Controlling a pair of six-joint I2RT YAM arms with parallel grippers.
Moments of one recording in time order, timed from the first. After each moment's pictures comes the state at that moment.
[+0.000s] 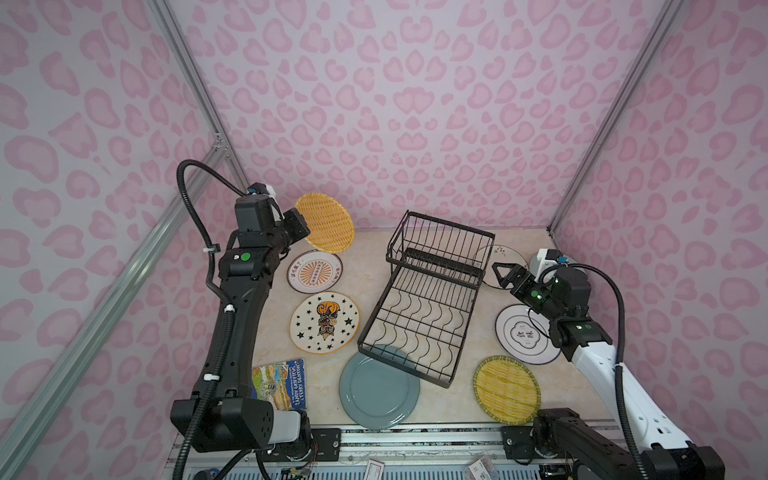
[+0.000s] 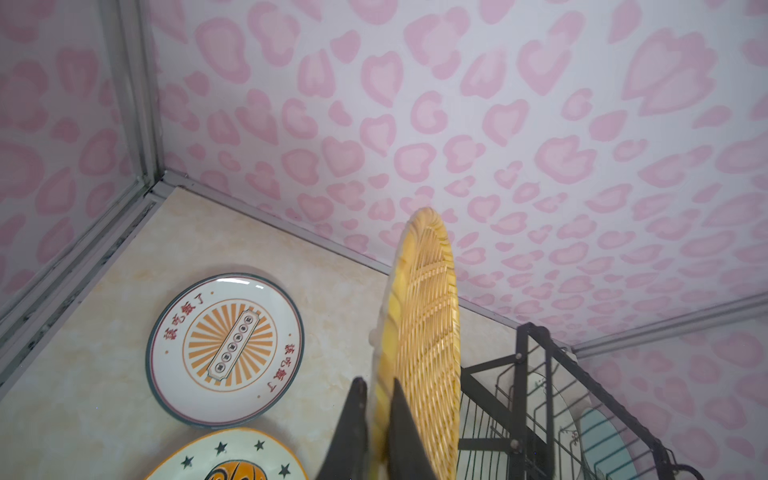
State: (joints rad) left arm -0.02 1.39 1.62 -0.59 0.15 -0.47; right arm 0.05 1.01 0.74 -0.07 -0.36 0.74
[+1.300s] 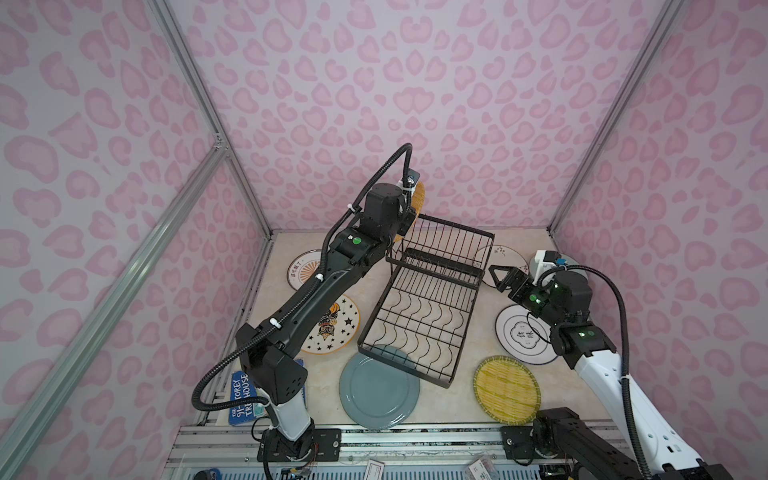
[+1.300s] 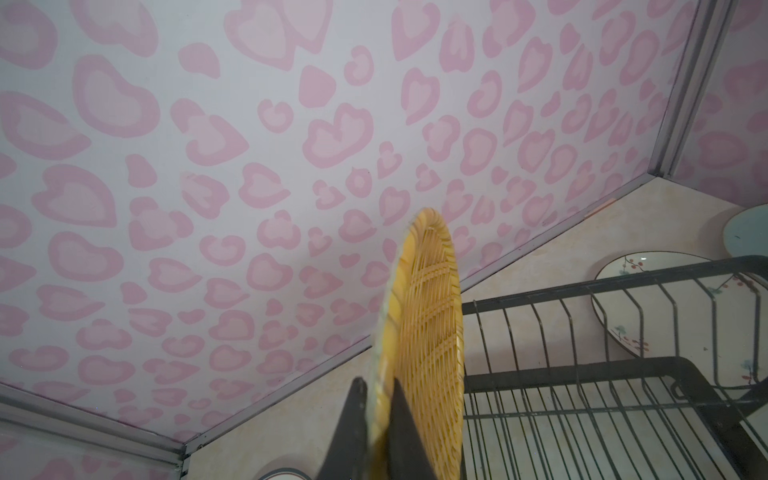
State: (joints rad) left arm -0.64 1.76 1.90 -0.40 -0.38 0.28; right arm 0.11 0.93 0.74 -0.12 -0.32 0.74
